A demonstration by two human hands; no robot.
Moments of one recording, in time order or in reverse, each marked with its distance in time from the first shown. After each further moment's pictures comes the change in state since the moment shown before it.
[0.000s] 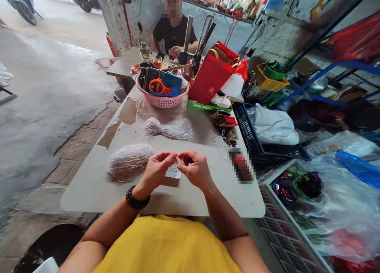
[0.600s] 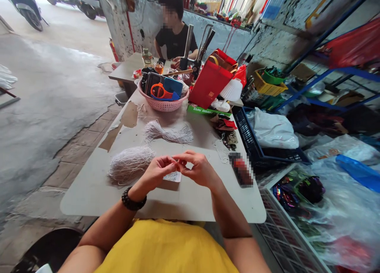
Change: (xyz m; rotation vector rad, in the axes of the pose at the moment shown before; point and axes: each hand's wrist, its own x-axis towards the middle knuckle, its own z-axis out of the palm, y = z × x) left_hand 0.000 0.010 -0.009 0.255 -0.281 0.002; right_hand 0.015 0.002 -0.026 -0.113 -0.324 -0.267
